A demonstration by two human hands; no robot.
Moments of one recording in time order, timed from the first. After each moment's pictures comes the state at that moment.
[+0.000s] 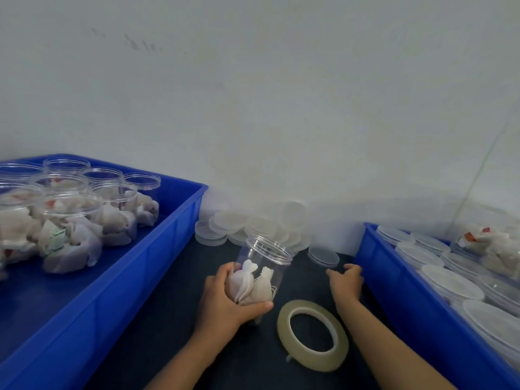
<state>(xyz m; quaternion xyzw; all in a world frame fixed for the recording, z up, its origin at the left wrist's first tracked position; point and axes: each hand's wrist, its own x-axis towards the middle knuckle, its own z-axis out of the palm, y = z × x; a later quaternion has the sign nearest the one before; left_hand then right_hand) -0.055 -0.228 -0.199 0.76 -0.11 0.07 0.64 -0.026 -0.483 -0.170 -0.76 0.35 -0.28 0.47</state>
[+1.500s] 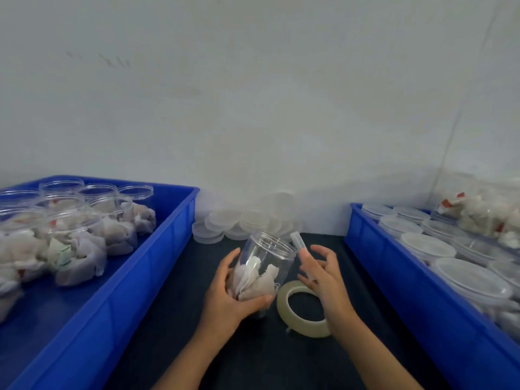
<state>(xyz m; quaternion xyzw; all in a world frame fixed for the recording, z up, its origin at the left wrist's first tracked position) -0.083 -0.220 -0.189 0.71 -0.20 0.04 0.67 -0.129 -0.398 -0.149 -0.69 0.07 -0.23 0.68</state>
